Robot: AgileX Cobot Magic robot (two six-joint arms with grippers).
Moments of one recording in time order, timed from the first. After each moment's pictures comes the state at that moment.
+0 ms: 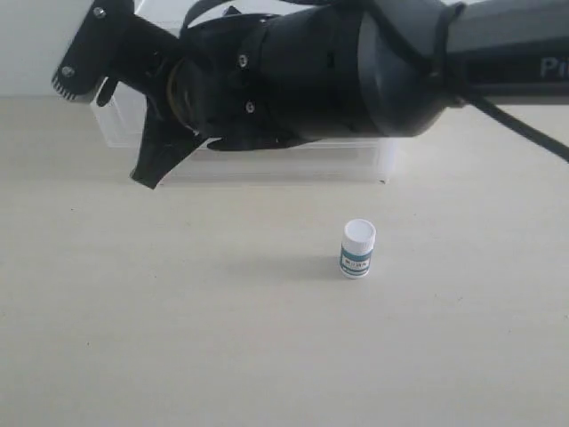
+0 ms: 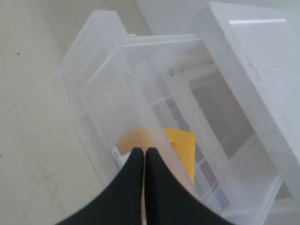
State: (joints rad) left arm 0.23 0.01 0.00 -0.04 0.21 0.04; right arm 0.96 1.90 -1.43 -1.21 0.43 0.69
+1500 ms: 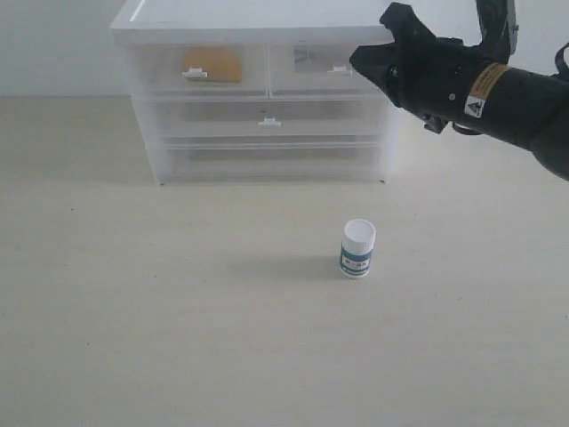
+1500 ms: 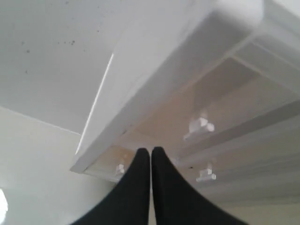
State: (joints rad) left arm 0.23 0.01 0.00 -0.04 0.21 0.04; right arm 0.23 1.77 -0.86 -0.63 -0.82 1.48
